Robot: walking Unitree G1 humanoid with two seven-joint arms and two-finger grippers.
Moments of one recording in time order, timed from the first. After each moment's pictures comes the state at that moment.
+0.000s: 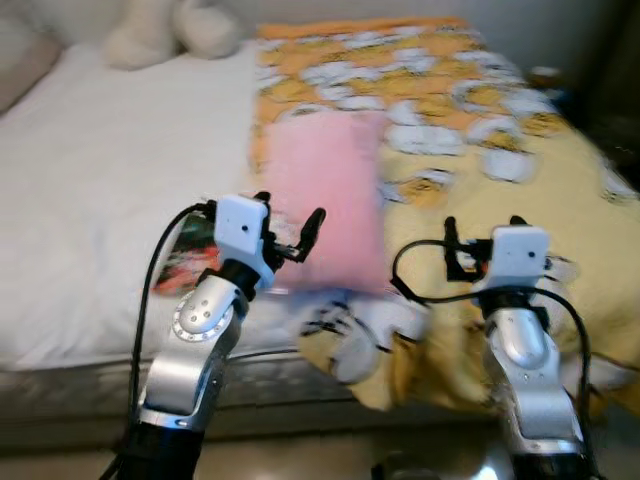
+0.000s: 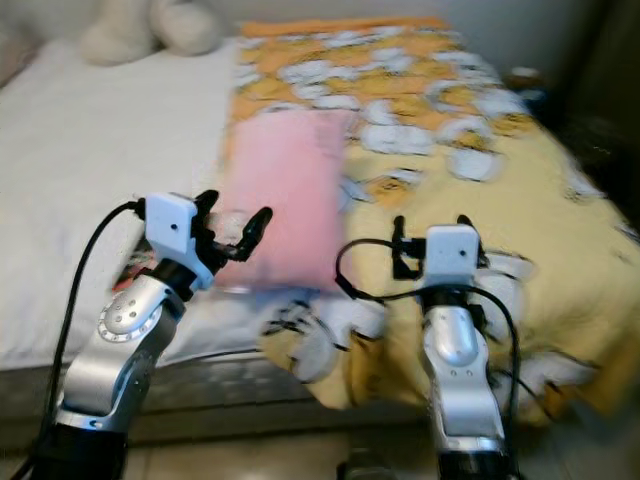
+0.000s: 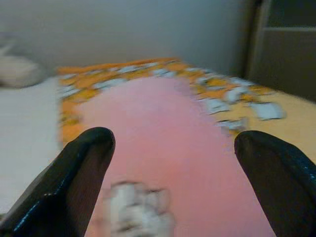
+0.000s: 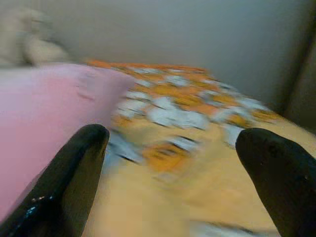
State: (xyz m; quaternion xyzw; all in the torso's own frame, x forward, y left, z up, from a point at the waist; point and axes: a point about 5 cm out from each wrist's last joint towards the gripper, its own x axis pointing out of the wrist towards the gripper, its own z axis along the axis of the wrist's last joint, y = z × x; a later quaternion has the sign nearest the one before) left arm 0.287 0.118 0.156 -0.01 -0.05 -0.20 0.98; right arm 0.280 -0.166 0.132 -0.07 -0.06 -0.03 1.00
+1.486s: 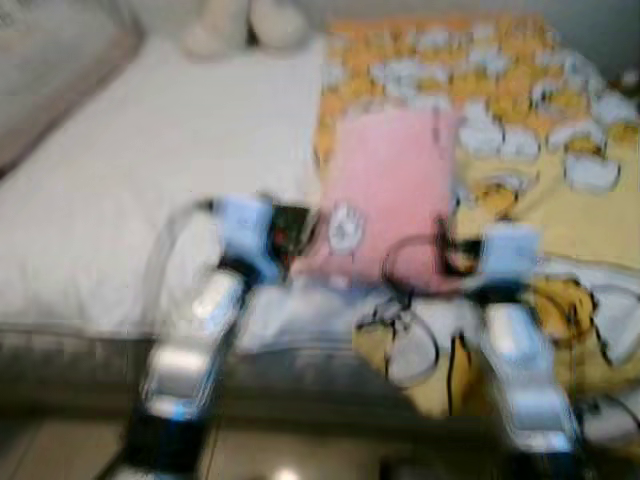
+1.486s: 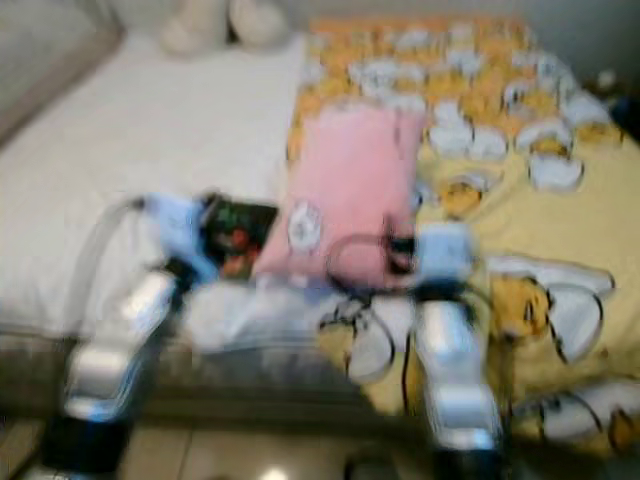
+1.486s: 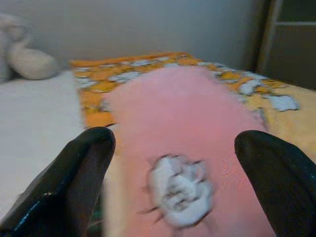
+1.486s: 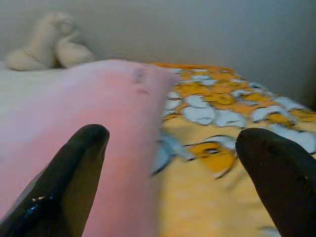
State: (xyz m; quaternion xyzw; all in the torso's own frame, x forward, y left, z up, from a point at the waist) left arm 0.293 0.100 0.154 -0.02 -0.05 -0.25 0.97; right arm 0.279 -0.178 0.126 -0.07 -0.06 -0.05 0.99
